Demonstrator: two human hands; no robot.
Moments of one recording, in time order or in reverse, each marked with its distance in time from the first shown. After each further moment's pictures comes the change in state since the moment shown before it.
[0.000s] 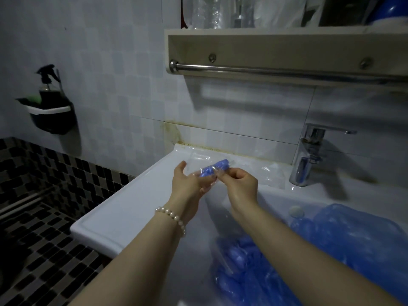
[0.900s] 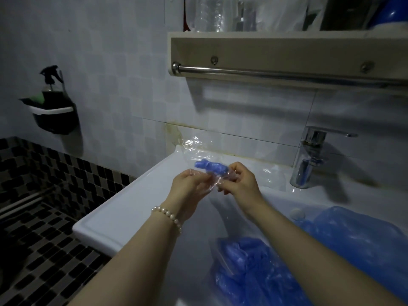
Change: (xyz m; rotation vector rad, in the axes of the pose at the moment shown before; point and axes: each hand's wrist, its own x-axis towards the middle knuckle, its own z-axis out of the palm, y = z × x) left_hand 0.006 0.000 -0.012 0.061 -0.145 -0.022; right_hand 0.015 0.001 -0.020 -0.137 -0.373 -0.195
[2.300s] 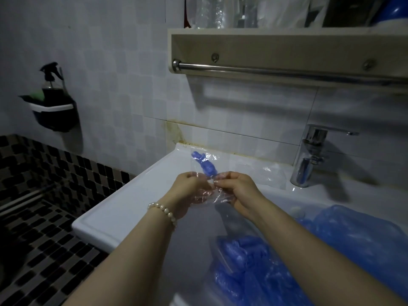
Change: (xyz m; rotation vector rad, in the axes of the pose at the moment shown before) left_hand 0.007 -0.003 -0.008 0.300 -0.032 -0.085; right_hand 0.002 -0.001 0.004 0.269 -0.029 0.342
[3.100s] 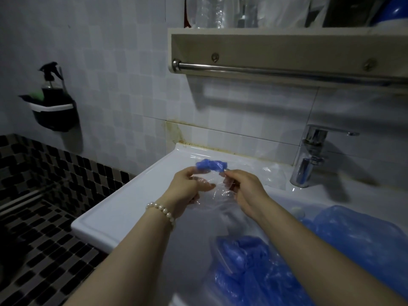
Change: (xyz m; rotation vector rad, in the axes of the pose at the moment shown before) left_hand -0.003 0.002 -0.004 0.078 0.047 0.090; right_hand 0.002 -0.004 -0.009 0.011 0.119 0.004
